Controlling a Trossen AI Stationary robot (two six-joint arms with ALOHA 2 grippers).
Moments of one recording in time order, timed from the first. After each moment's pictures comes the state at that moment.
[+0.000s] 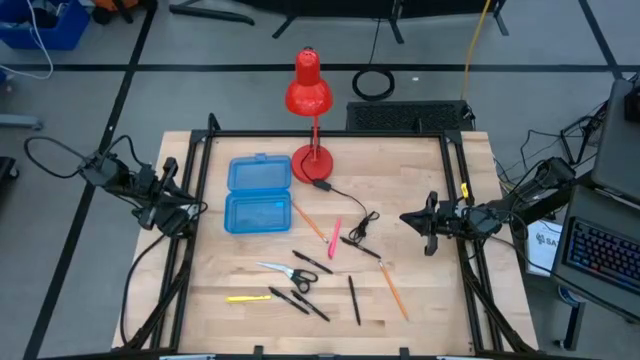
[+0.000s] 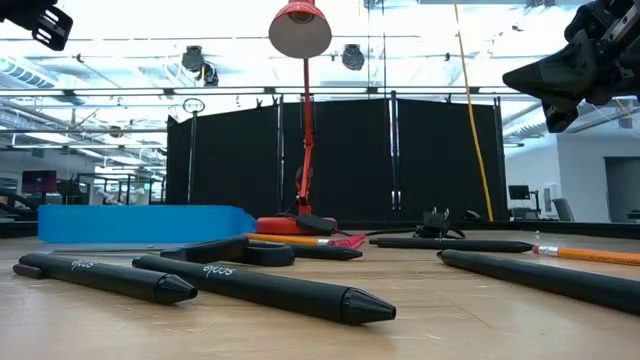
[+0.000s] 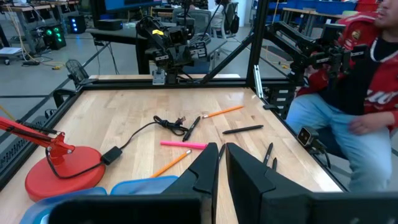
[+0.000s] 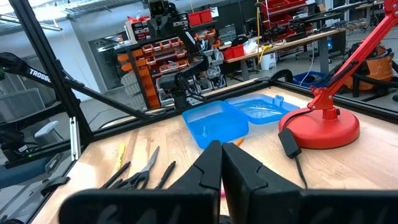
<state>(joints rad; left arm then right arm) -0.60 0.01 0.78 -0.97 -0.39 -0.15 0.54 0.35 0.02 0.35 0.73 0.27</state>
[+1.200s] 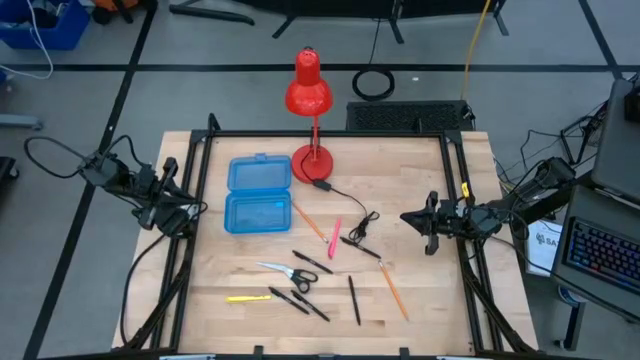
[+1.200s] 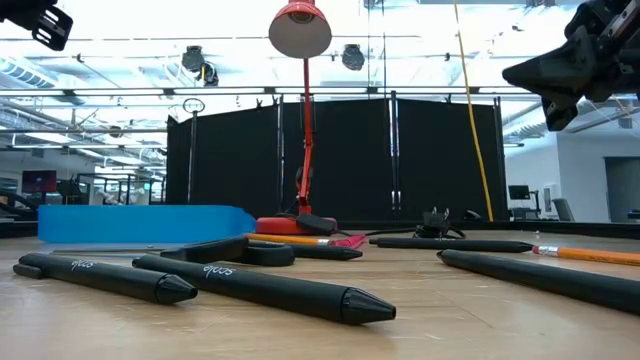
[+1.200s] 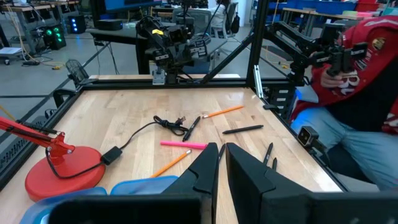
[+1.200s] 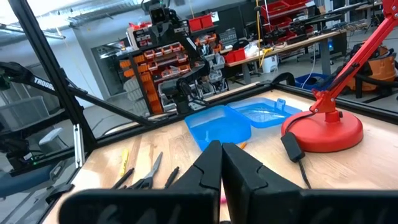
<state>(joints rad) -0.60 0.01 0.78 -0.97 -0.39 -0.15 0.54 0.35 0.01 0.38 0.73 0.27</state>
